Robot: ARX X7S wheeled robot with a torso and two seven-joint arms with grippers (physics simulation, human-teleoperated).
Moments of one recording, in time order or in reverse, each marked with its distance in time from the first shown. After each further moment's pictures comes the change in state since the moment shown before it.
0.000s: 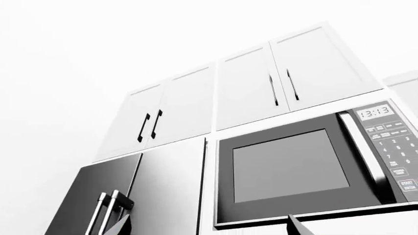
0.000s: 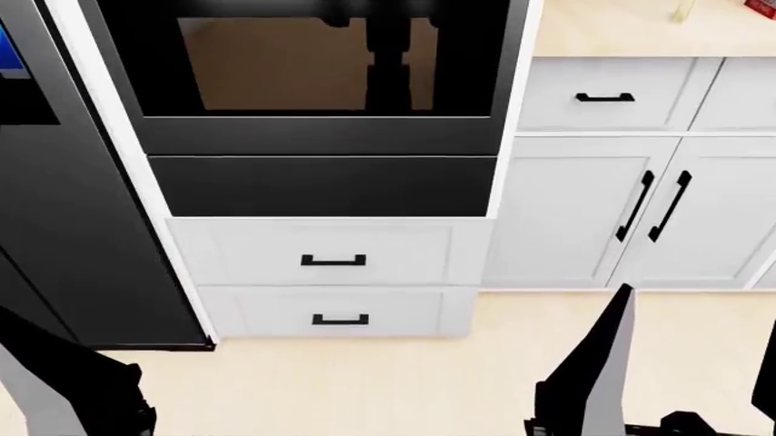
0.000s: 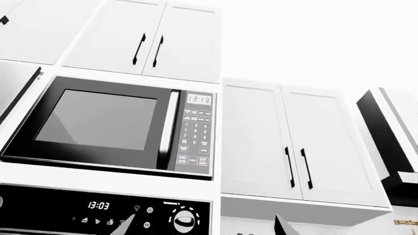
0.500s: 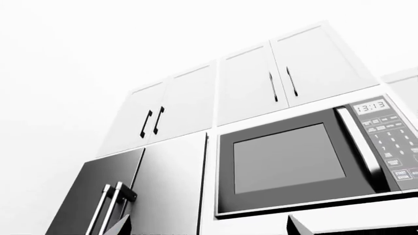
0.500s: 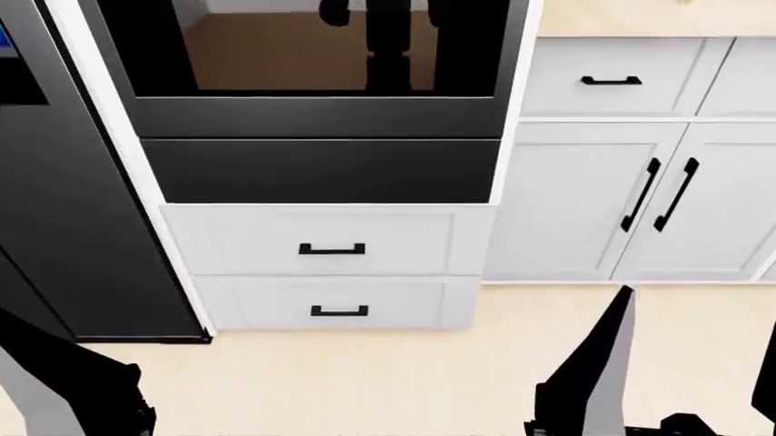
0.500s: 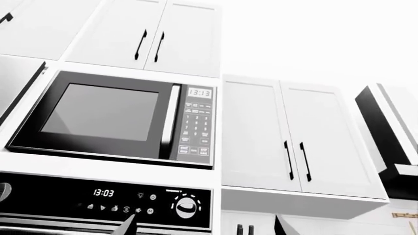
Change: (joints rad) left arm 0.000 -0.015 0.011 0.001 0.007 -0.003 -0.024; right arm -0.003 0.009 -0.008 -0.001 -0.002 -0.003 0.014
